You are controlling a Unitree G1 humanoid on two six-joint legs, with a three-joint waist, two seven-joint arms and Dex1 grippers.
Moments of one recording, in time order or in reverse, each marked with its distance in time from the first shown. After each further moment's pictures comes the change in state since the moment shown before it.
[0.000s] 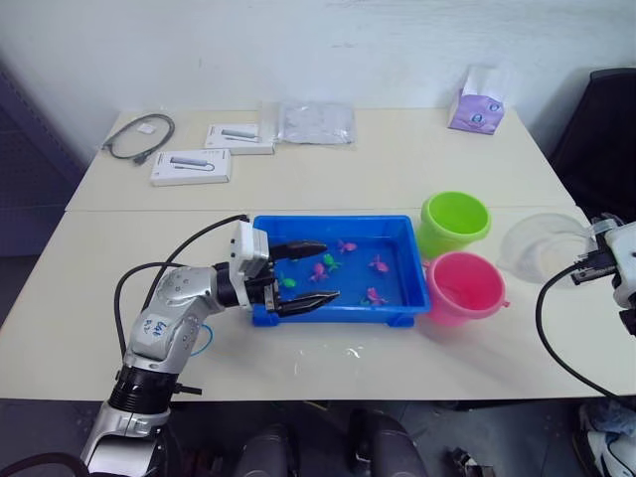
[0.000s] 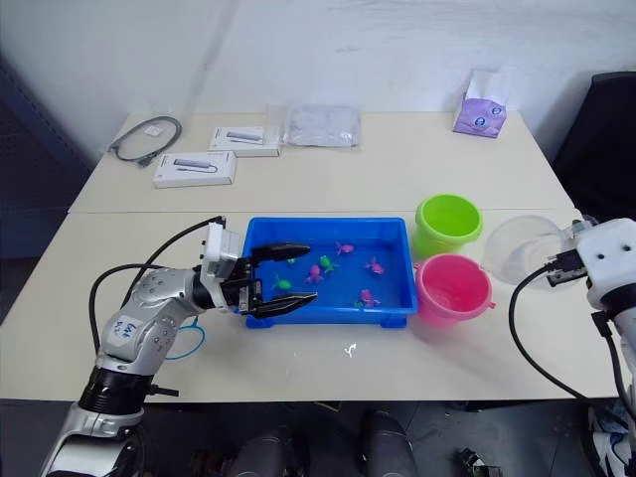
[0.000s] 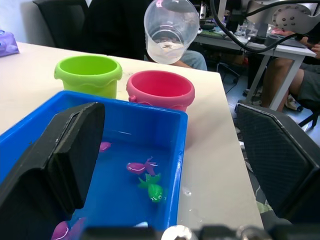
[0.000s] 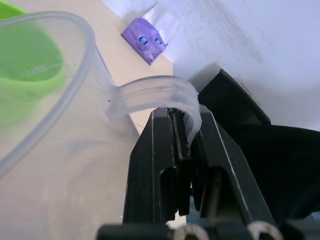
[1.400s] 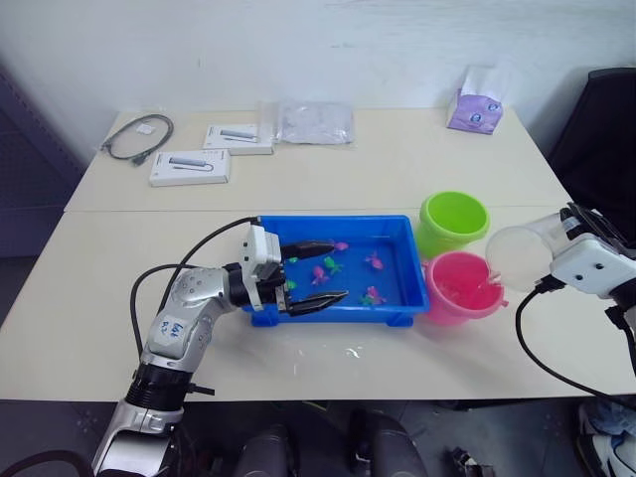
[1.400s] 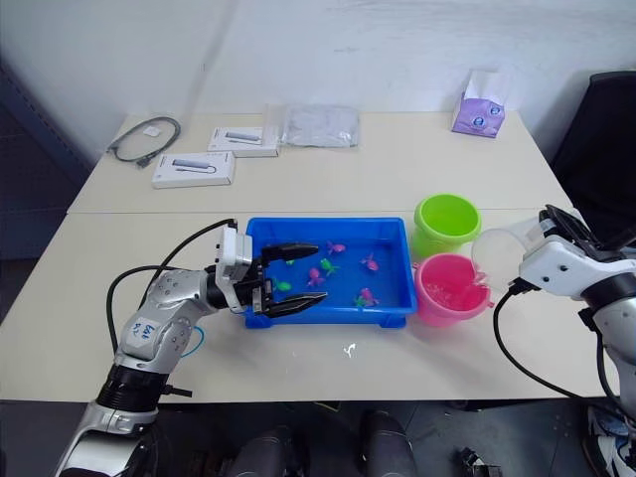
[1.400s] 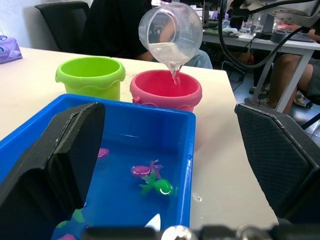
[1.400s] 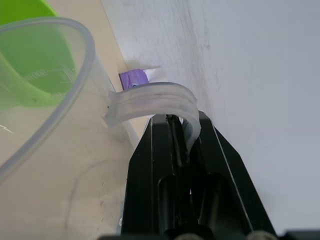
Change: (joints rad) left arm -0.005 -0.054 -0.020 0.042 0.065 -0.077 0.010; right arm -0.040 -0.025 0.043 0.132 -0.365 -0.424 0.011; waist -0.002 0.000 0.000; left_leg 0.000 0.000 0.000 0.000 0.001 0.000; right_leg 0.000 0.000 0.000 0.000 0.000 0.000
